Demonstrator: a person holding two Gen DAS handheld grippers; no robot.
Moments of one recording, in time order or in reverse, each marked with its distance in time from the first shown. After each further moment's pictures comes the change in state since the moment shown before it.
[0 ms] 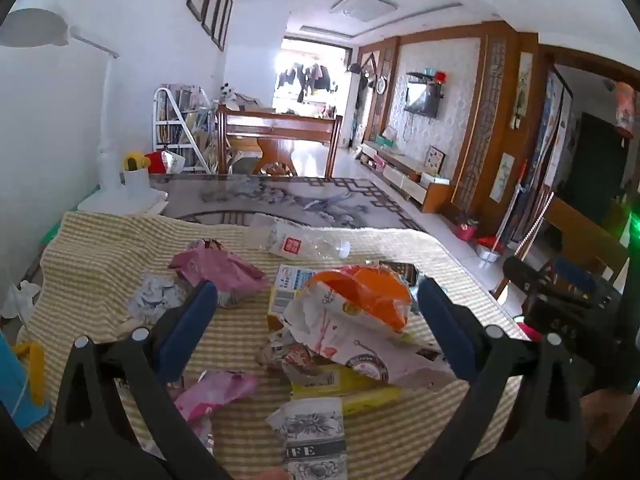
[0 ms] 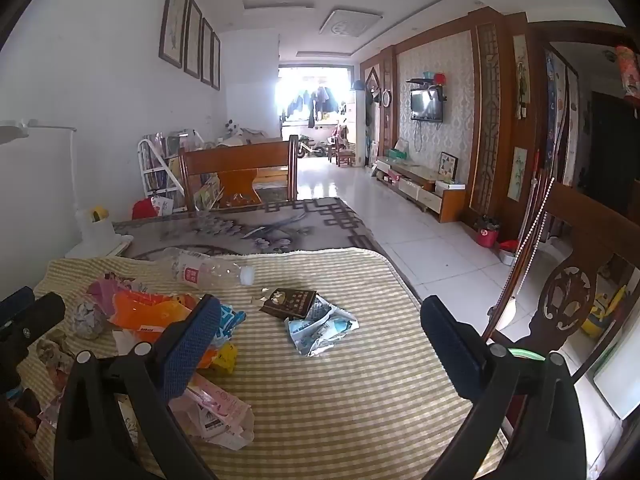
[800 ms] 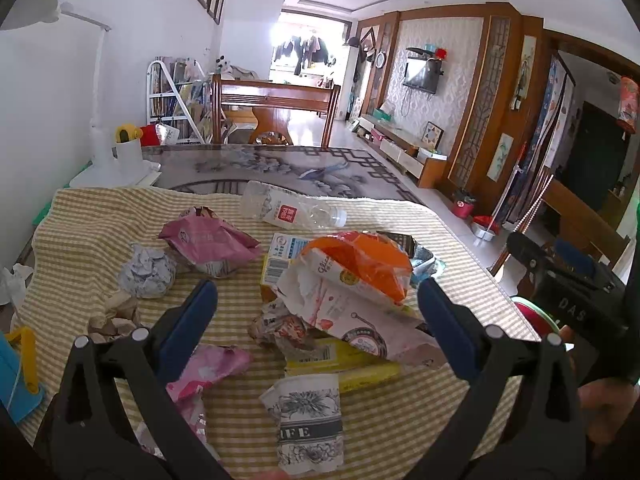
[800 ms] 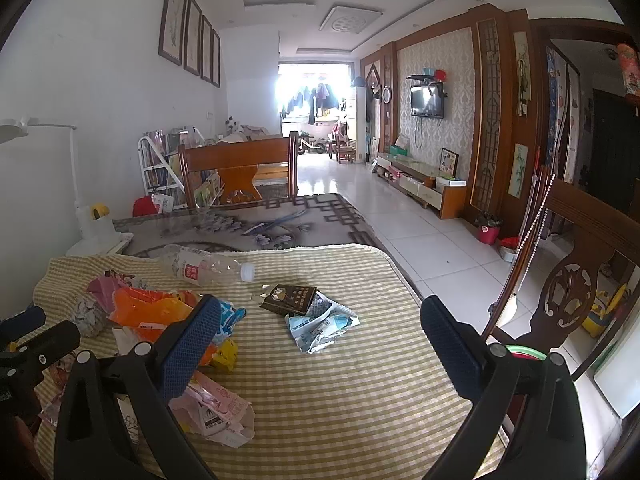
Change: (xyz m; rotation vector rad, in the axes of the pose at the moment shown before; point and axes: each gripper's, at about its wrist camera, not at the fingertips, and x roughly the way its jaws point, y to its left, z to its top) left arm 0.013 0.003 -0.006 -0.007 0.102 -0.016; right arm -0.001 0.001 -0.002 0.002 0.005 0.003
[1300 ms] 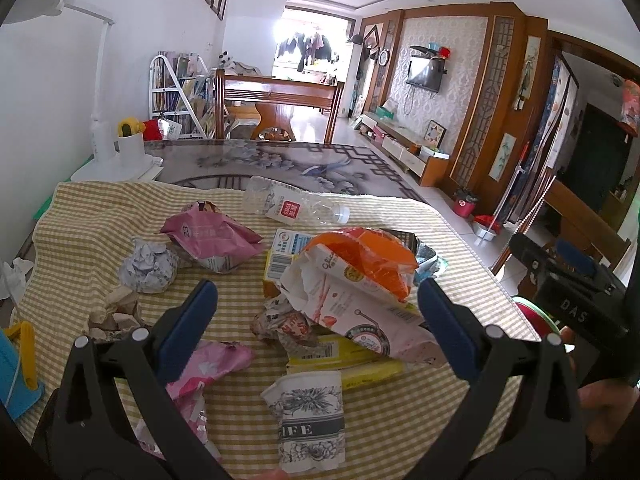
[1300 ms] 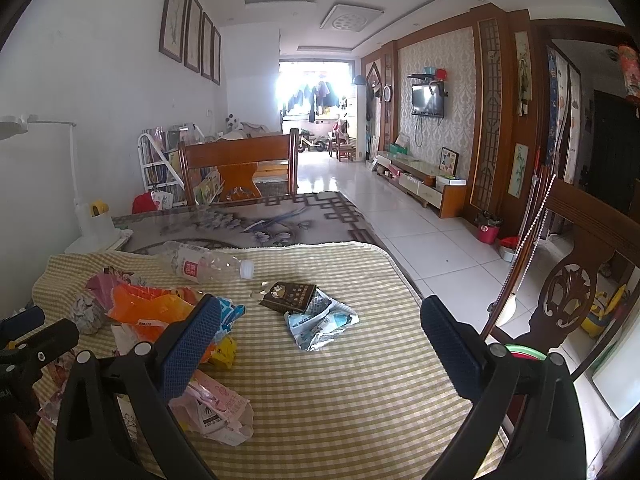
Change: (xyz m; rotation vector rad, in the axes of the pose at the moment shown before) left arm 0.002 0.001 -0.003 -0.007 0.009 0.005; right arm 0.001 -0.002 -0.001 -0.001 0.005 0.000
